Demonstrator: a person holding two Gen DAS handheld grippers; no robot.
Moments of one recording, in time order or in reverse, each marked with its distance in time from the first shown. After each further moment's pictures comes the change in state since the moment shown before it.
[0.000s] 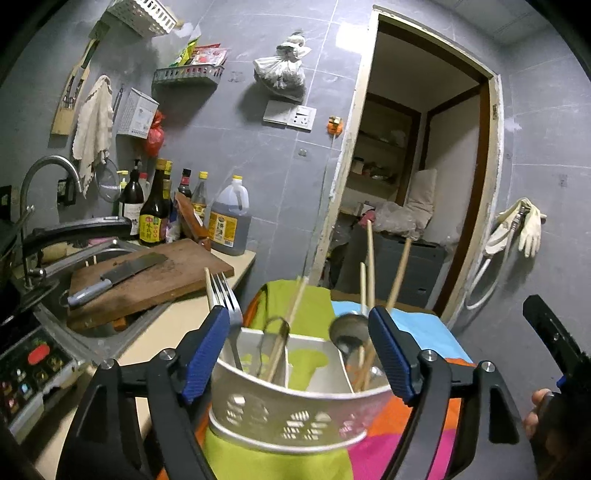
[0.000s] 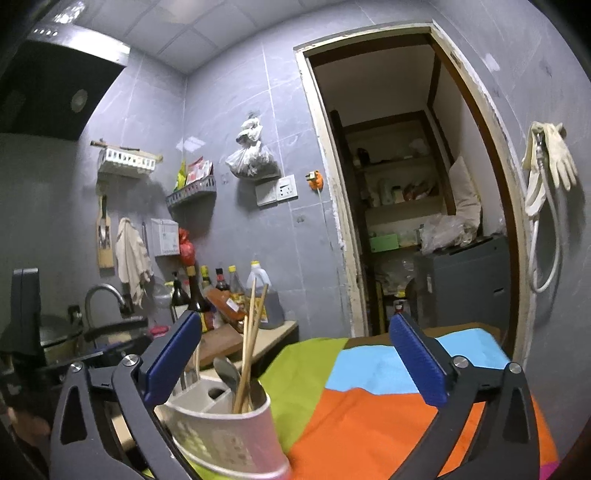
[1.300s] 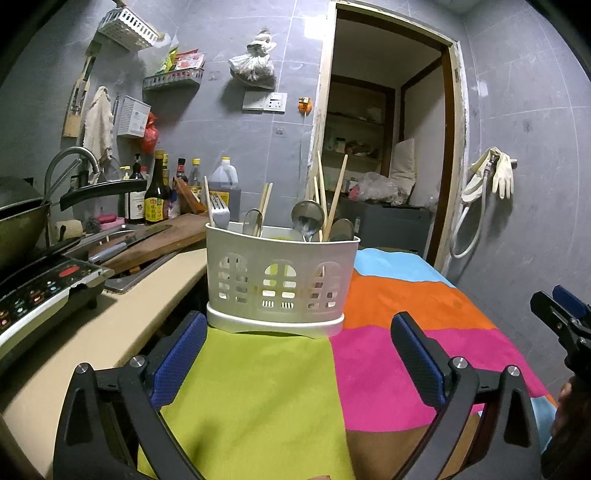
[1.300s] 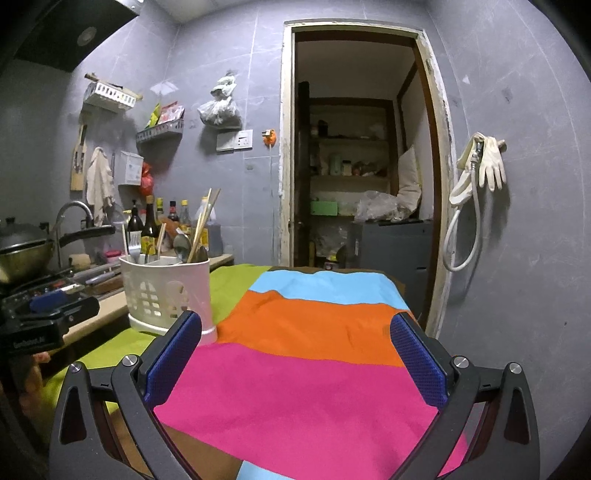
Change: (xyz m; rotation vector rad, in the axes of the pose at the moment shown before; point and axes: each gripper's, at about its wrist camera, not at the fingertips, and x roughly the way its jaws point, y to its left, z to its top) left arm -0.081 -0.036 -0.113 0.121 0.025 -0.001; right arm -0.135 -0.014 -0.065 -0.137 0.159 -0.243
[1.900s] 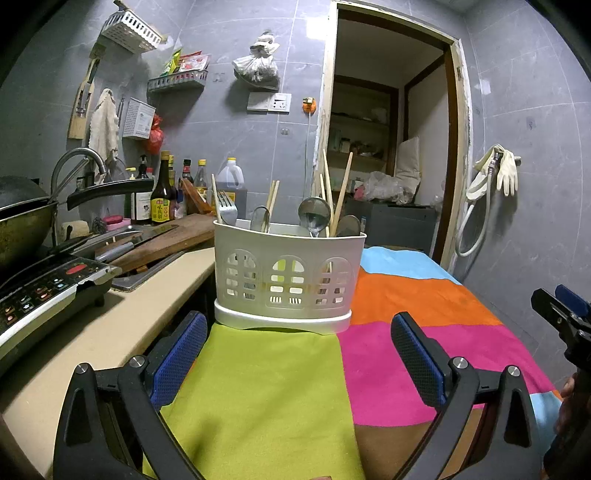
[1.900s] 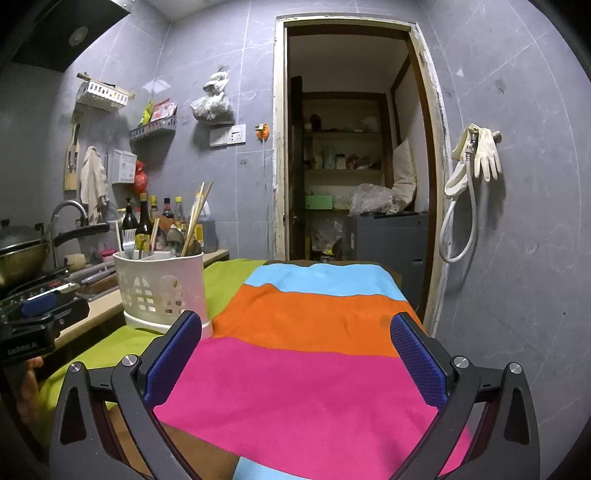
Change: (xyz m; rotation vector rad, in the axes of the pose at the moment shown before) left arm -0.002 0.001 -0.005 0.008 -0.003 0.025; right arm 0.003 -0.001 -0.006 0.013 0.021 -0.018
